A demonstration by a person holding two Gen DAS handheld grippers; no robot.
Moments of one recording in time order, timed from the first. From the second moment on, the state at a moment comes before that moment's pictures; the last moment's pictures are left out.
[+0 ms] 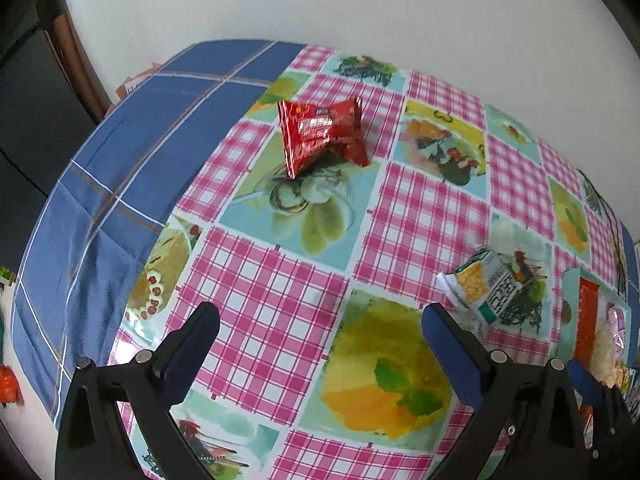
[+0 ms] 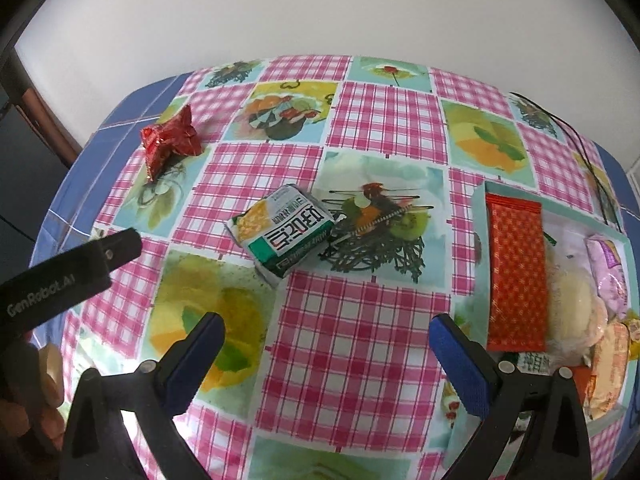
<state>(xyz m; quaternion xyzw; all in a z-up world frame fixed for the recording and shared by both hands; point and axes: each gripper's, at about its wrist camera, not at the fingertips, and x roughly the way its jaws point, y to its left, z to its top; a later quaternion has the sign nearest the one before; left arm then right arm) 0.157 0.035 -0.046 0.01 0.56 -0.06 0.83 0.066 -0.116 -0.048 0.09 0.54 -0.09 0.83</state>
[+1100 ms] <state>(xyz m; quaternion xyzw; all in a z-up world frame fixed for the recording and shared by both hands) 0.273 0.020 -0.052 0.07 0.54 -0.11 0.83 0.164 -0.134 -0.095 0.06 0.52 -0.07 0.85</state>
